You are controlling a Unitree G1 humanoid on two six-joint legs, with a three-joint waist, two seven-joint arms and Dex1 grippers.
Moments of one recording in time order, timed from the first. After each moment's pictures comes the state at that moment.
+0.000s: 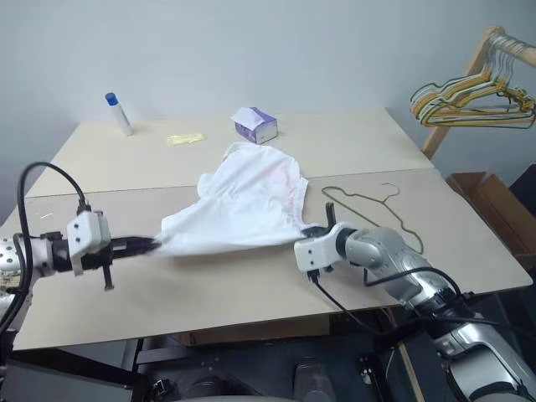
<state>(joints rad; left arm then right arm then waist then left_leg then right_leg) -0.10 0.97 0.09 0.12 -0.34 -0.12 -1.27 -0.46 -0.78 0.50 -0.05 -0.49 -0.17 0.69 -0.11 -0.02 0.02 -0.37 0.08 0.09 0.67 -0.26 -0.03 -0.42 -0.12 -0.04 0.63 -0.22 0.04</state>
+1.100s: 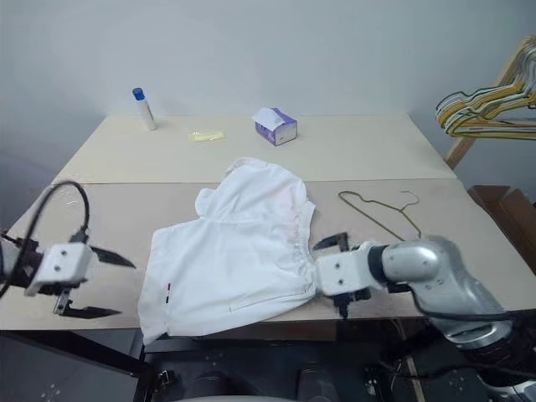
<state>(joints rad) -0.07 1.18 0.14 0.03 -0.34 -0.07 -1.49 -0.23 -0.94 0.12 -0.51 -0.07 0.30 1.15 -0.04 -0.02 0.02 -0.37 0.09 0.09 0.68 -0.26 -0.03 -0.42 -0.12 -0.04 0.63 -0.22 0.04</state>
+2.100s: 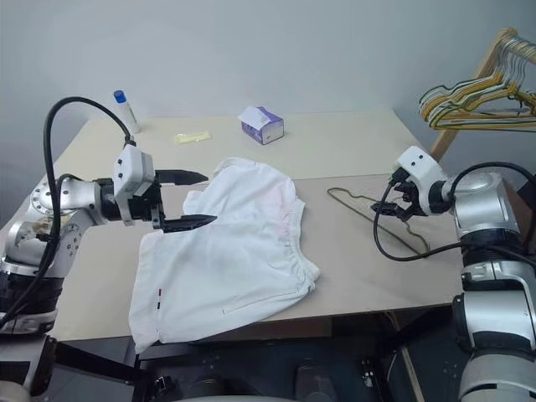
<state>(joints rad) -0.54 0.77 -0.02 -0.08 -0.46 0.39 -1.16 -0.89 -0.81 0.11 0.78 -0.04 0.39 1.06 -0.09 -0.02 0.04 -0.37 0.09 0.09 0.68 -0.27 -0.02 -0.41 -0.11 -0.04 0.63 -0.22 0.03</state>
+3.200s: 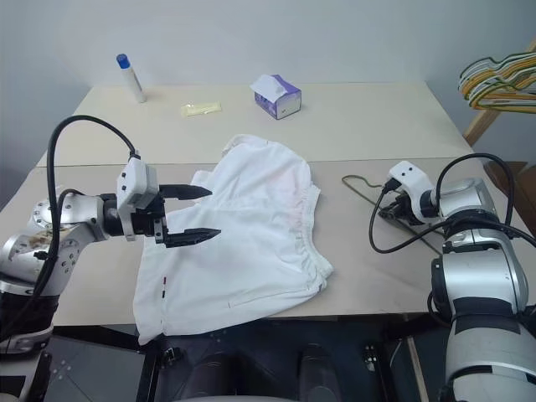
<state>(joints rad) -0.43 0.78 0.01 -0.24 -0.50 0.50 -1.08 -1.09 -0.71 0.18 1.29 -0.22 0.24 1.00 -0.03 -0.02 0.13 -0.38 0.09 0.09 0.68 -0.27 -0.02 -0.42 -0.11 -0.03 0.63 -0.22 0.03</state>
